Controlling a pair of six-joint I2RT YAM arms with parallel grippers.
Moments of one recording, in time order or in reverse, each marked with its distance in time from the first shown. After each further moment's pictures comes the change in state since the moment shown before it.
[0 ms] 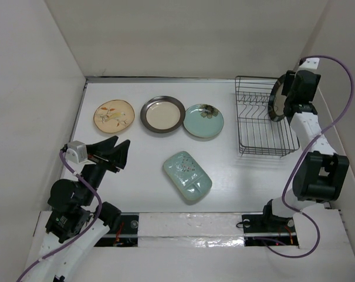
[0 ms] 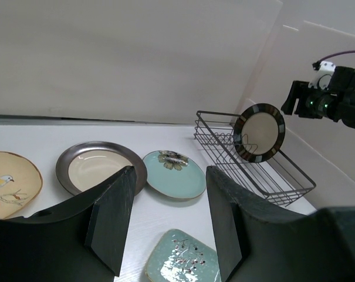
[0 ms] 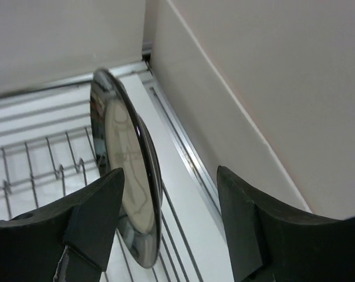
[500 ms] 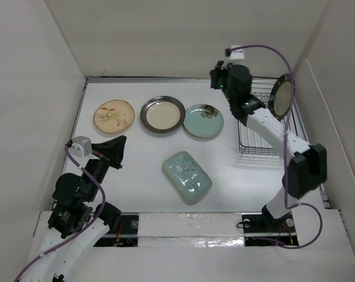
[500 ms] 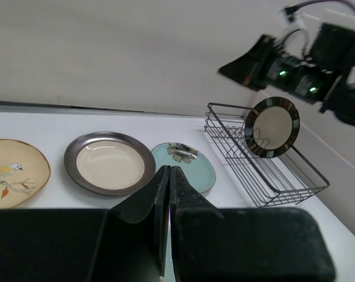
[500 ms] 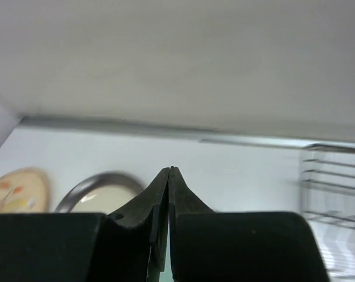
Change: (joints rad) left arm 0.000 0.048 0.000 -0.001 -0.026 0.002; right arm 0.579 0.046 0.195 0.066 -0.149 0.311
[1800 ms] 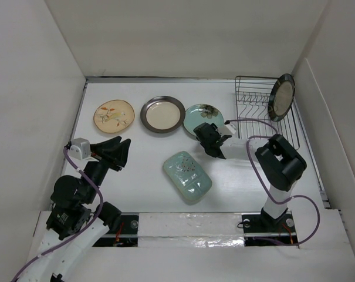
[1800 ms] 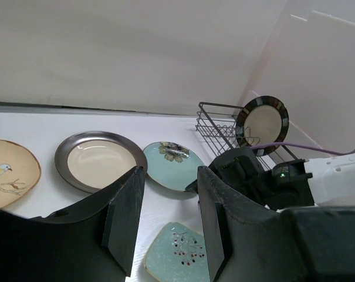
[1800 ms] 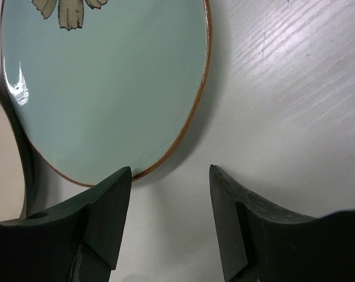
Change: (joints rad) left arm -0.029 -0.016 0.000 -0.013 -0.016 -0.009; right arm 0.274 0.202 -0.469 -0.234 0.416 1.181
